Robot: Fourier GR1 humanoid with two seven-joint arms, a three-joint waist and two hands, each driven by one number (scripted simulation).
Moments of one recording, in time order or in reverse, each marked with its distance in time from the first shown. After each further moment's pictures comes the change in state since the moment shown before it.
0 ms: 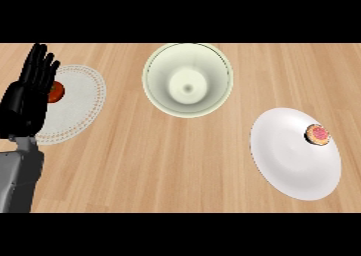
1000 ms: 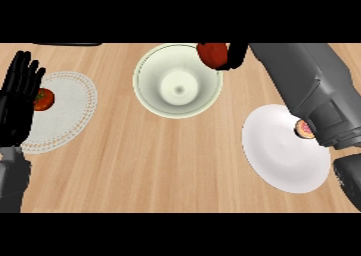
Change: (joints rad) left arm 0.065 0.023 0.037 -0.046 0.012 -0.008 0.009; right arm -0.071 0.404 0.136 0.065 0.049 -0.020 0.135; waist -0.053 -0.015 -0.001
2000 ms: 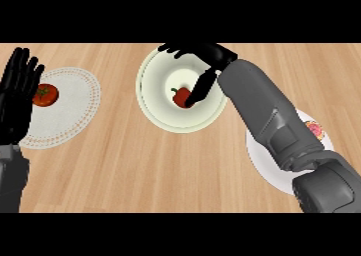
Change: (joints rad) left arm -0.013 0.004 0.006 -0.006 0.007 -0.016 0.002; right arm 0.125 0.172 -0.167 0.075 -0.147 -0.128 0.160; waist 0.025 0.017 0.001
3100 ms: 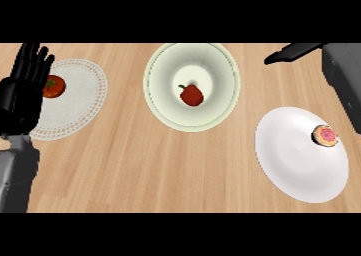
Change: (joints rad) left arm -0.066 -0.024 -0.028 0.012 -0.015 0.012 0.002; right arm 0.069 -0.386 -0.282 -0.005 -0.256 0.143 -0.010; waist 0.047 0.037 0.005
